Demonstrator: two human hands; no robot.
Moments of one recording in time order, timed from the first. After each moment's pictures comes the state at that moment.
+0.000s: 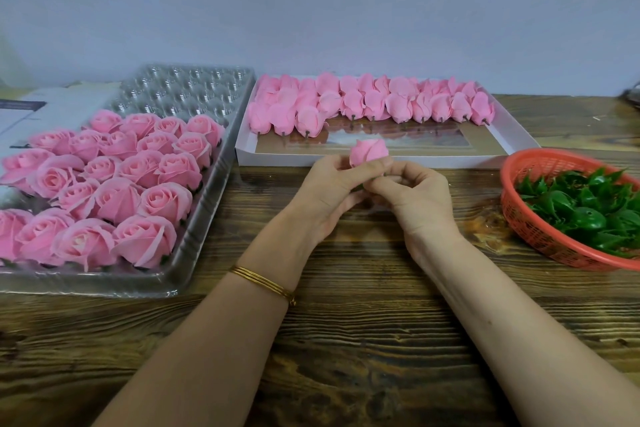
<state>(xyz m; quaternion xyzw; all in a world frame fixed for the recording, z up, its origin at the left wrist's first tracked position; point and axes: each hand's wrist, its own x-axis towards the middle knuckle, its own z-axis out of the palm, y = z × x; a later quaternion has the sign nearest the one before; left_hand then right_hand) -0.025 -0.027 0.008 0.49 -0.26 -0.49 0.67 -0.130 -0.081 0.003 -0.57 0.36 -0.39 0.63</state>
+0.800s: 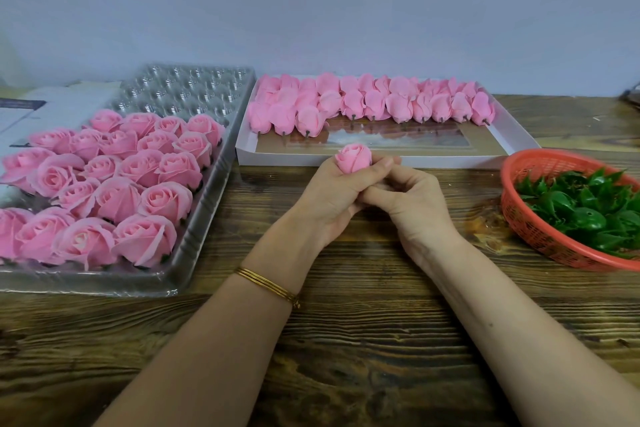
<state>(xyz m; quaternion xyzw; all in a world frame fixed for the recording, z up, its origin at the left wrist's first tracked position) -0.033 -0.028 0.009 0.46 -0.29 -0.50 0.67 -0.132 -0.079 0.002 -0.60 0.27 -0.36 0.66</state>
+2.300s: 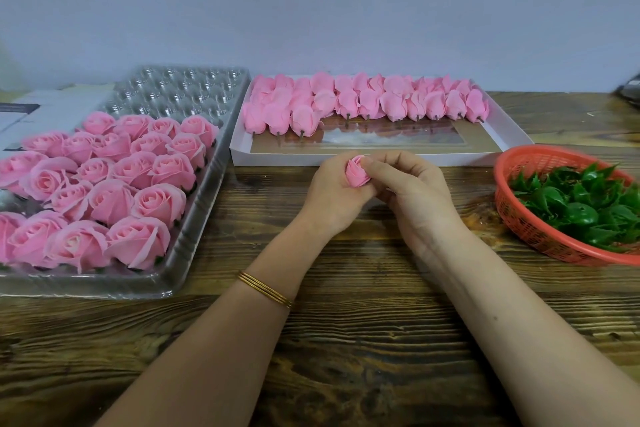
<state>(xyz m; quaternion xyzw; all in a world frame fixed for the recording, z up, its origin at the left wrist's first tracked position) -0.036 -0.029 0.002 0.63 -0.43 -0.26 0.59 -0.134 -0.082 0.015 -0.55 0.31 -0.36 0.69</state>
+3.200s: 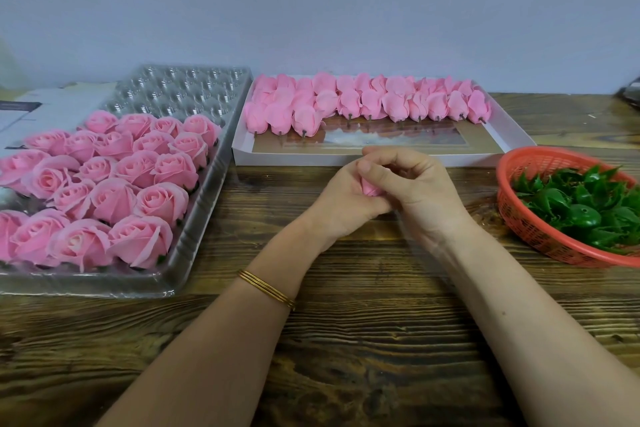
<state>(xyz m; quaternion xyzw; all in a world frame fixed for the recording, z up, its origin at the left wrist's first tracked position) -0.038 -0.028 0.000 0.54 -0.48 -0.39 0.57 -0.138 -0.088 0.015 -0.60 0.21 -0.36 0.68</state>
